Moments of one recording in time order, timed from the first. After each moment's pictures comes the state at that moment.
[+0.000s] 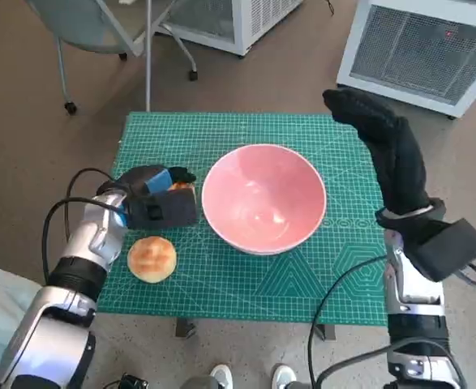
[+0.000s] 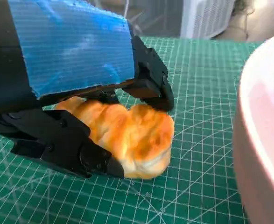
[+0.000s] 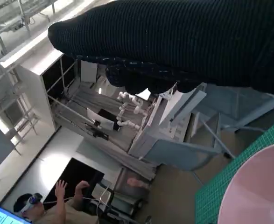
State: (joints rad) left arm -0.84 0.48 -0.39 0.93 0.60 -0.11 -0.19; right arm -0.60 -0.22 -0.08 0.35 0.15 -0.49 0.31
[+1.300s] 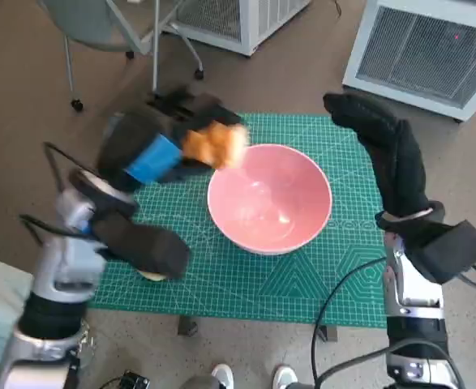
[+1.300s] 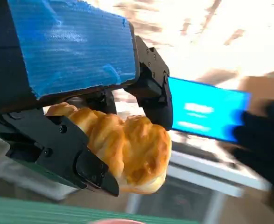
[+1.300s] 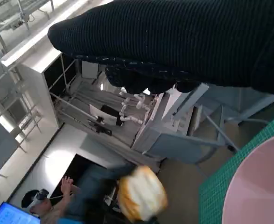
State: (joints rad) left arm -0.64 0.47 -0.17 -0.02 0.51 -0.21 -0.13; right arm -0.59 -0.21 -0.08 0.34 0.16 -0.49 0.33
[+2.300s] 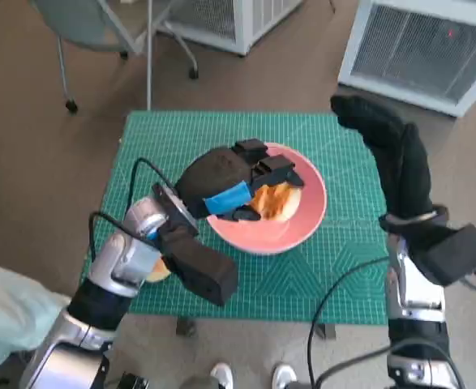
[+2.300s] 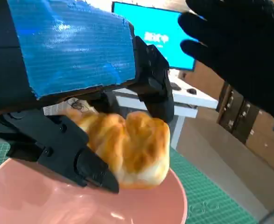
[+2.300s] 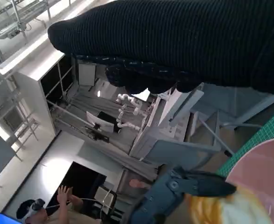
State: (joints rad) left arm -0.69 0.39 -0.35 0.25 0.55 -0.38 -0.20; right arm -0.57 -0.21 -0.10 0.34 0.16 -0.50 0.33
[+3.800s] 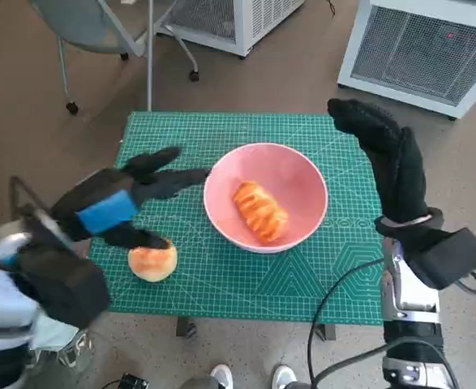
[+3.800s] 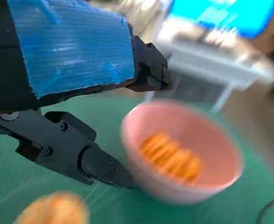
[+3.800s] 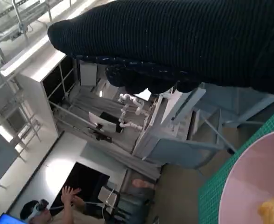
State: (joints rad) left arm -0.34 0.78 0.03 -0.25 0.15 0.01 -0.72; right arm -0.56 -0.19 -0.10 0.35 0.16 -0.52 0.33
